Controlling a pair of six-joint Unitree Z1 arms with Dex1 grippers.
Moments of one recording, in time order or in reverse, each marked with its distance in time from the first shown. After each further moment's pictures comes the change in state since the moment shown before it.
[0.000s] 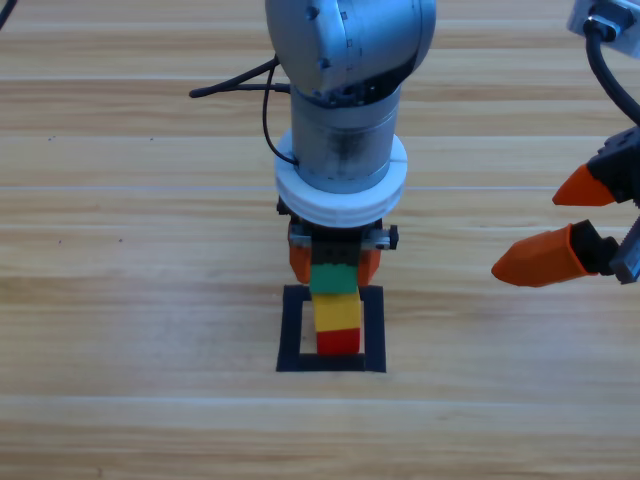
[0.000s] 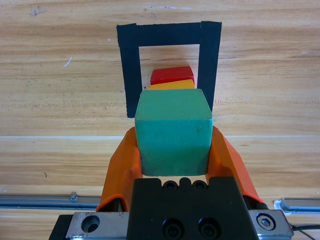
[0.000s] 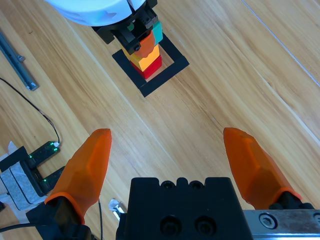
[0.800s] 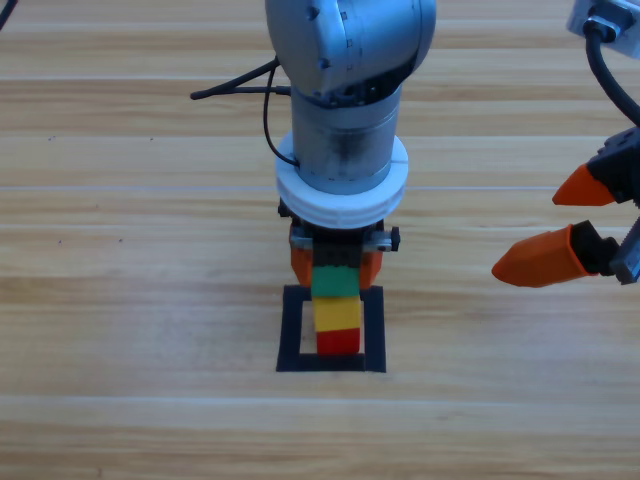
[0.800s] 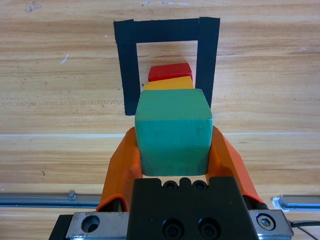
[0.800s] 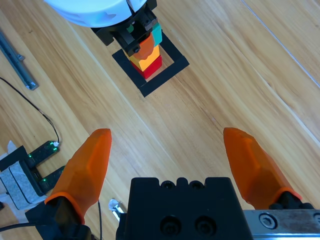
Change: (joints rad) arm 0 0.000 0.000 0.000 0.000 -0.012 0.000; arm 1 0.000 0.000 0.000 0.000 0.000 -0.004
